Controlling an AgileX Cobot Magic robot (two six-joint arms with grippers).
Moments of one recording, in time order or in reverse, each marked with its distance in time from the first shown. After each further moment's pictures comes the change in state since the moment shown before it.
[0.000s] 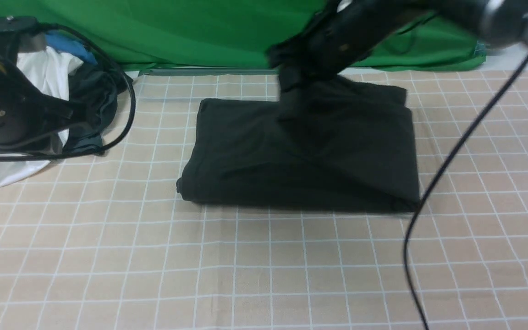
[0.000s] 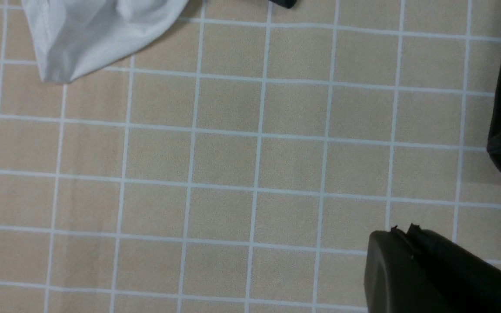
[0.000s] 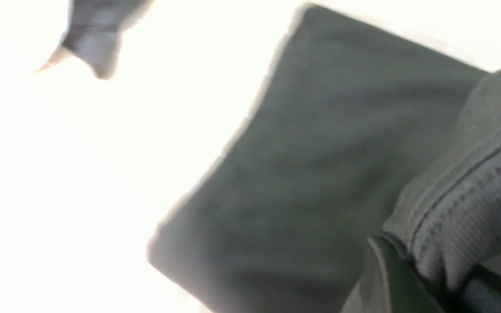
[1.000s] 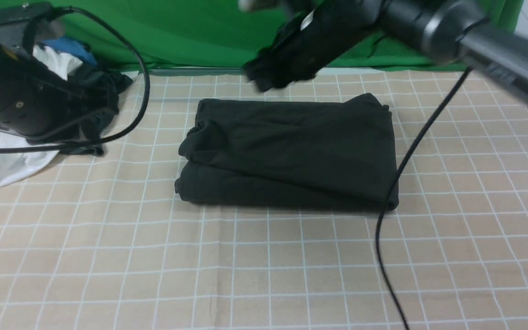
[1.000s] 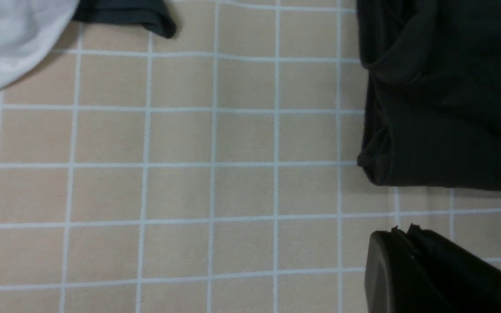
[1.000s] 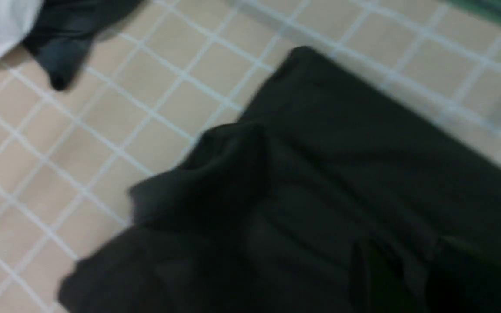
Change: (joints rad) right arm -0.060 0.093 -0.196 -0.125 0.086 -0.095; left arm 0.000 0.020 0.000 -0.264 -0.073 0.141
